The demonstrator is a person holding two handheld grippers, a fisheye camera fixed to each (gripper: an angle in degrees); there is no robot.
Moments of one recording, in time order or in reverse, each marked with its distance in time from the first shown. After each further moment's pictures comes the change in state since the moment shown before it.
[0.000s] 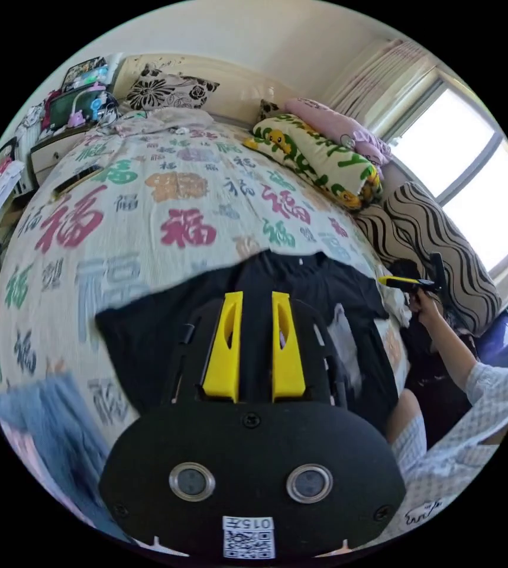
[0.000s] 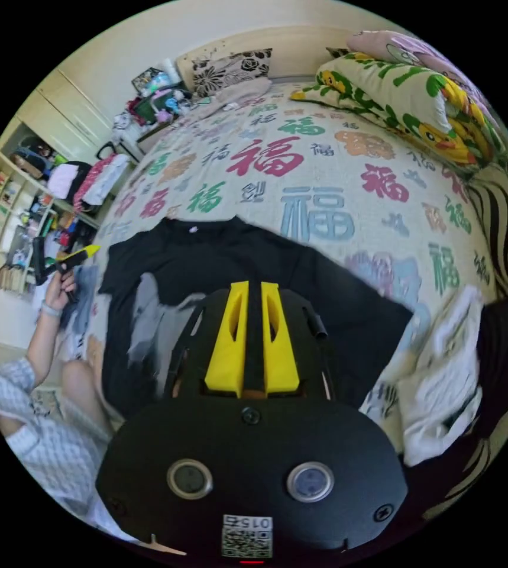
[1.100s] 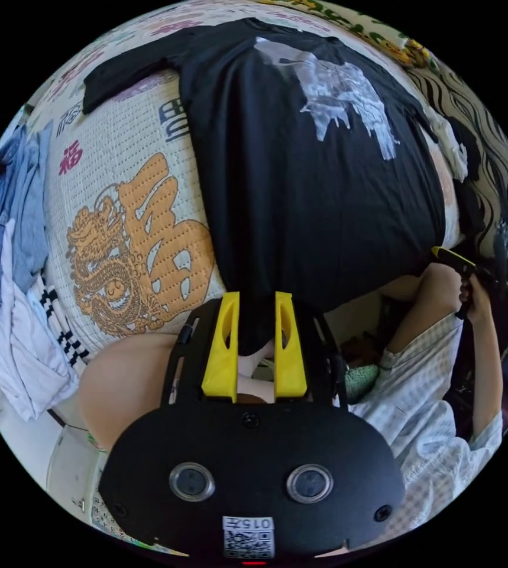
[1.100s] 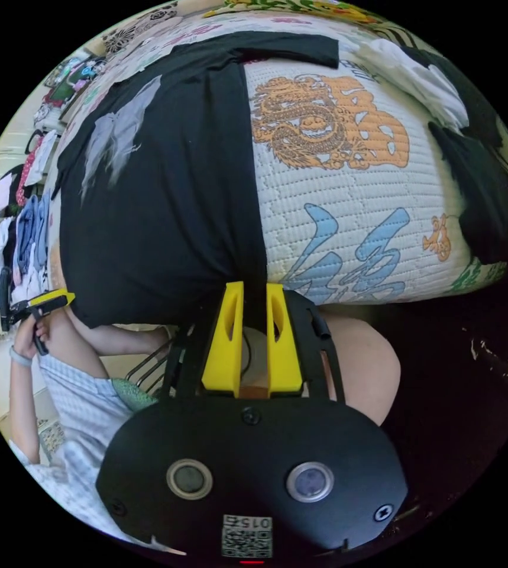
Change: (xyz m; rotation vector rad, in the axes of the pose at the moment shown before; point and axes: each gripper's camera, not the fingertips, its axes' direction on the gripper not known) left arm 0.046 0.316 0.044 -0.682 -0.233 -0.107; right arm 0.008 0.404 -0.009 -0.319 0.175 0.371
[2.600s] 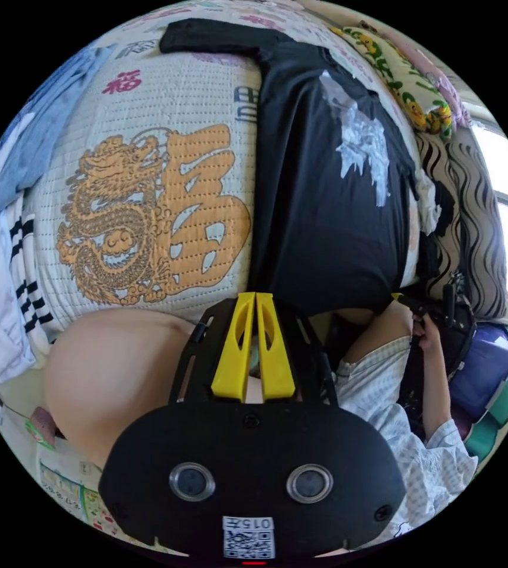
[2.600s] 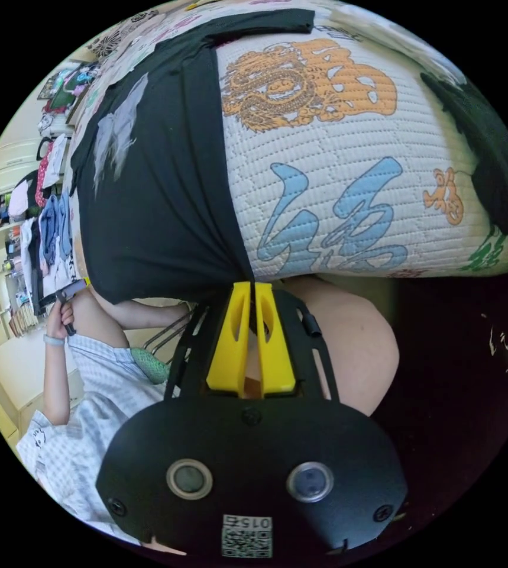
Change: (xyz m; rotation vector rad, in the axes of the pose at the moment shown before) left arm -0.038 0.048 0.241 0.034 0.273 -0.165; right arm 0.105 0.102 -0.008 -0.143 -0.164 -0.004
